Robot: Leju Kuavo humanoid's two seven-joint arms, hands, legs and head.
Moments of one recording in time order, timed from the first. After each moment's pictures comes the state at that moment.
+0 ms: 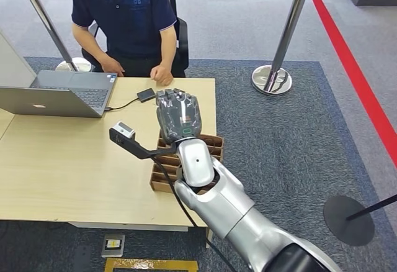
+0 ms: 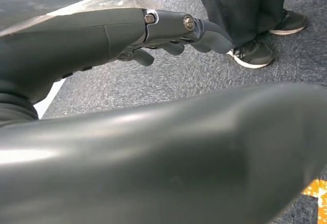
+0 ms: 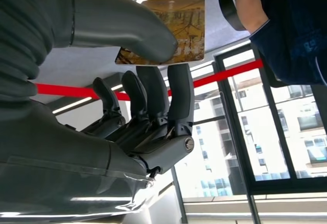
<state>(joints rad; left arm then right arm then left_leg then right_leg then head) -0.07 -0.24 0.76 -0.19 -1.32 0.58 0.05 -0.68 0.35 0.76 -0.79 1.38 -0.42 0.27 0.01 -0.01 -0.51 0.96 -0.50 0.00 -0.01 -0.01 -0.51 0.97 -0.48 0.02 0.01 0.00</state>
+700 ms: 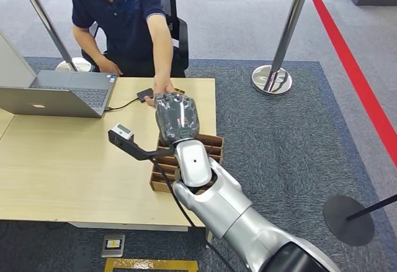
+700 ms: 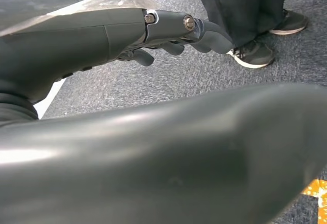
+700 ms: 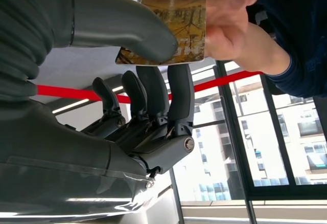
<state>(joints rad) -0.07 -0.24 0.76 -0.19 -1.32 0.58 0.05 -0.69 0.36 0.77 -0.74 1.38 -0.42 0.27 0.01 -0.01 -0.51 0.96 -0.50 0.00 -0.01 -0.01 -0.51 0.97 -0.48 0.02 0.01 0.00</state>
